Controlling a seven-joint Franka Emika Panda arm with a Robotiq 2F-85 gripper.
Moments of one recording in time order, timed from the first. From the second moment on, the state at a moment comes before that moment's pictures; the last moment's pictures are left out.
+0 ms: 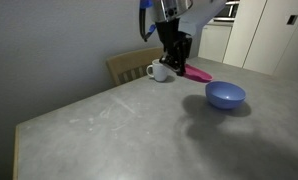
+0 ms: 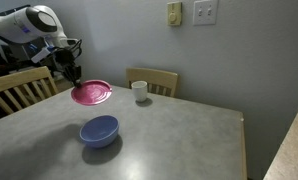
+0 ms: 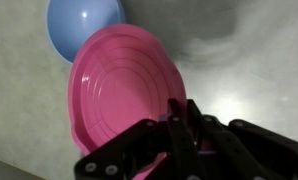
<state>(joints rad) 0.29 0.49 0.07 -1.65 -0.35 1.95 0.40</state>
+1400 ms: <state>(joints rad) 0.33 0.87 0.08 -1.31 -0.27 1.88 0.12</state>
